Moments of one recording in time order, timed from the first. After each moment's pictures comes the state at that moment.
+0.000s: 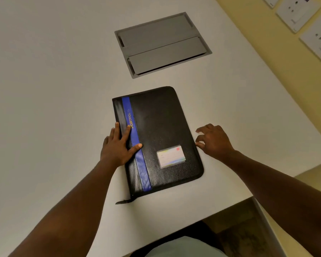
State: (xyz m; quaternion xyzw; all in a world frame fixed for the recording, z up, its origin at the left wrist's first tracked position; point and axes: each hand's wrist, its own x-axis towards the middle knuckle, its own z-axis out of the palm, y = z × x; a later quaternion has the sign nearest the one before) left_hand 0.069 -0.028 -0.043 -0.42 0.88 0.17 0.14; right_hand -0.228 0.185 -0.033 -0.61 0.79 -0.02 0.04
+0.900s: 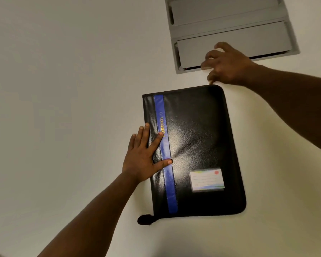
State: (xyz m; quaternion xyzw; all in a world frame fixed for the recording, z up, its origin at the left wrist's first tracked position) left_hand 0.068 -0.051 -0.070 -0.41 0.89 0.16 0.08; right_hand -0.324 -0.154 -0.009 -0.84 0.48 0.24 -0.07
